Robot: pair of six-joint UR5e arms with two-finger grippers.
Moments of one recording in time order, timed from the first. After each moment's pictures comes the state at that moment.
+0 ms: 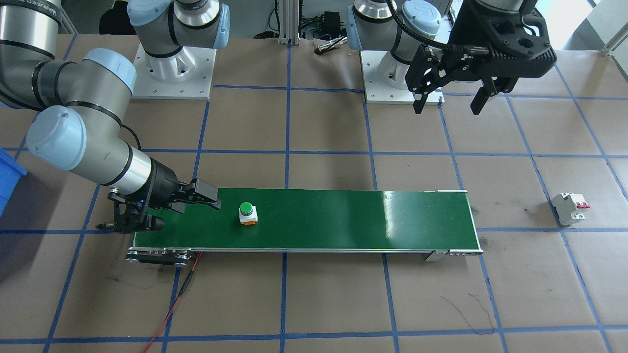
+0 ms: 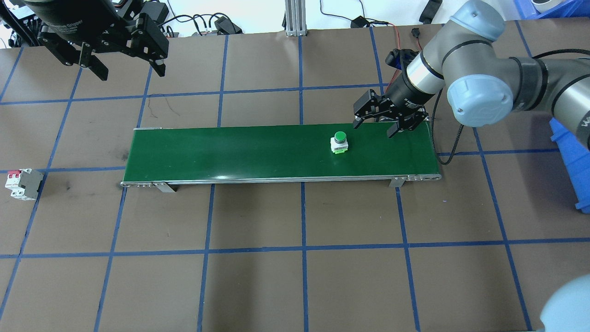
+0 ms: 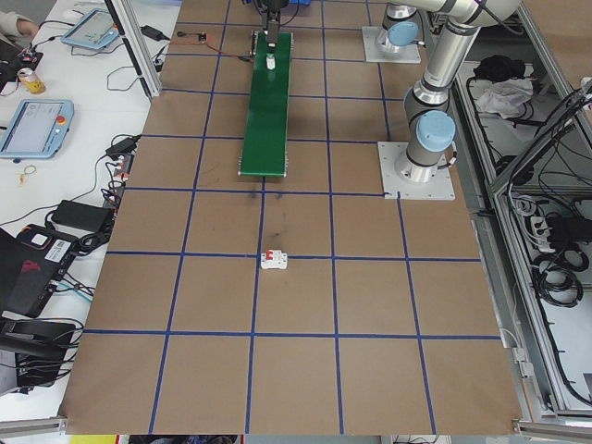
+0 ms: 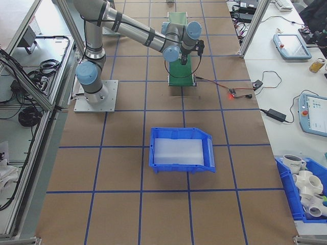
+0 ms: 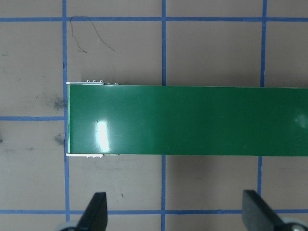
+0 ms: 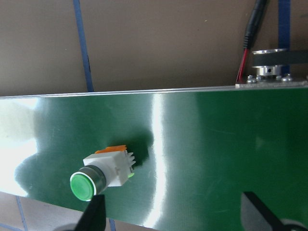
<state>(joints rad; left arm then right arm) -1.56 -1.57 -1.39 -1.64 1.57 -0.01 1.50 -1.30 1.77 -1.94 -1.16 -0.02</state>
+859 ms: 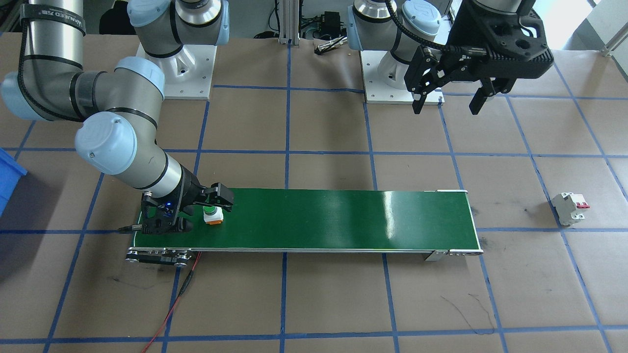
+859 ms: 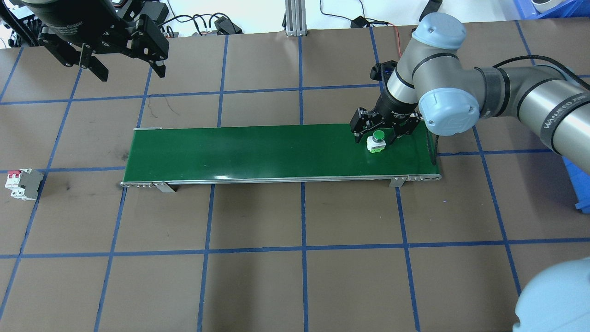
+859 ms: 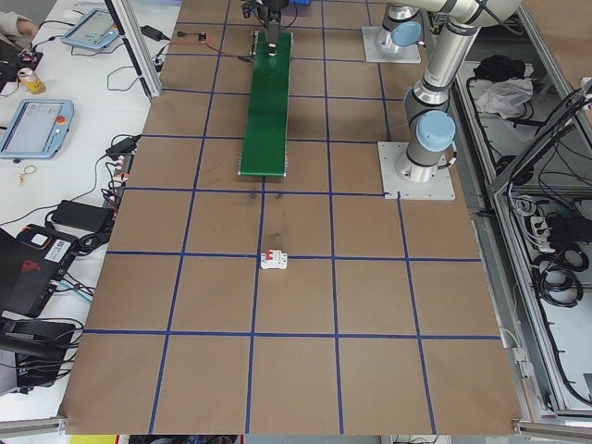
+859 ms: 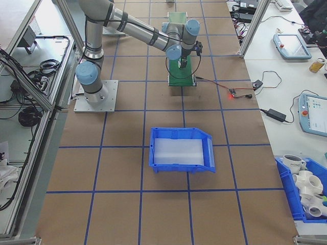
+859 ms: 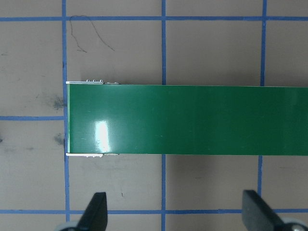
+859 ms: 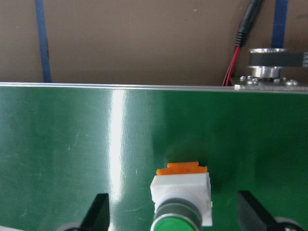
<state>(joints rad) -1.56 -1.56 -1.40 -1.64 1.57 -0.01 1.58 -1.25 1.77 -2.01 -1.36 -0.02</state>
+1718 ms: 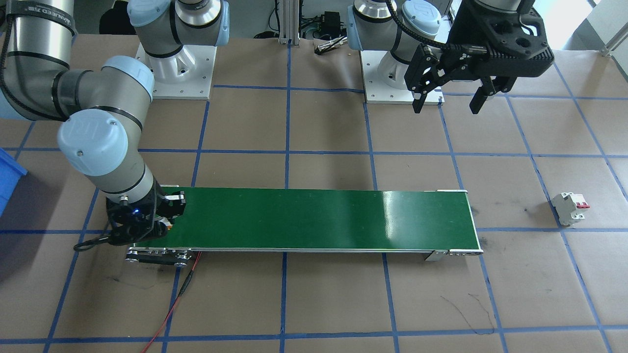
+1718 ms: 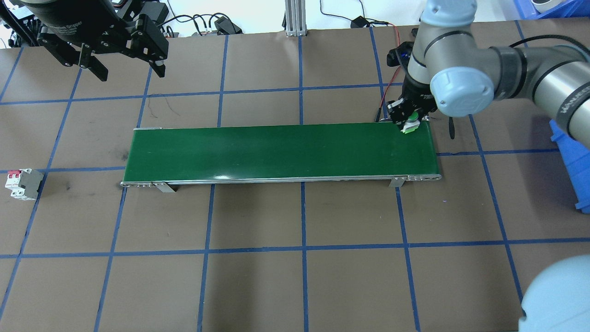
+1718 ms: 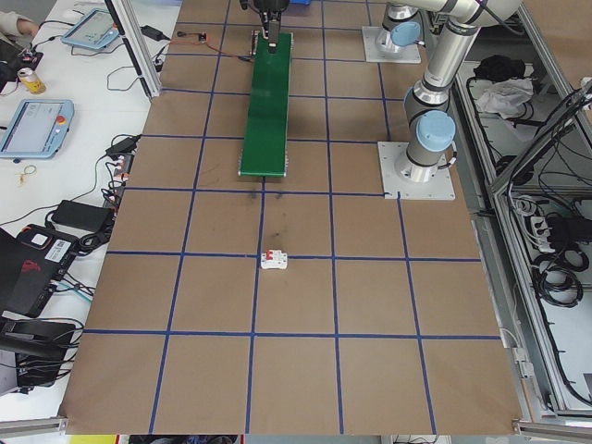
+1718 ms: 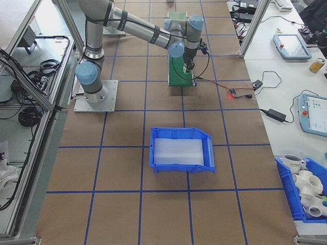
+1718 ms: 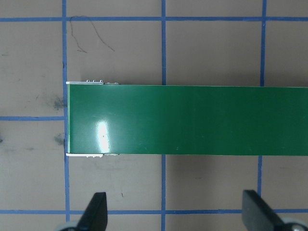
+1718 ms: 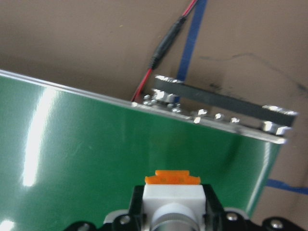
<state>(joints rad) -1.56 -1.56 -1.40 -1.64 1.57 -0.01 1.55 -1.25 1.69 -1.99 -1.62 -0.27</state>
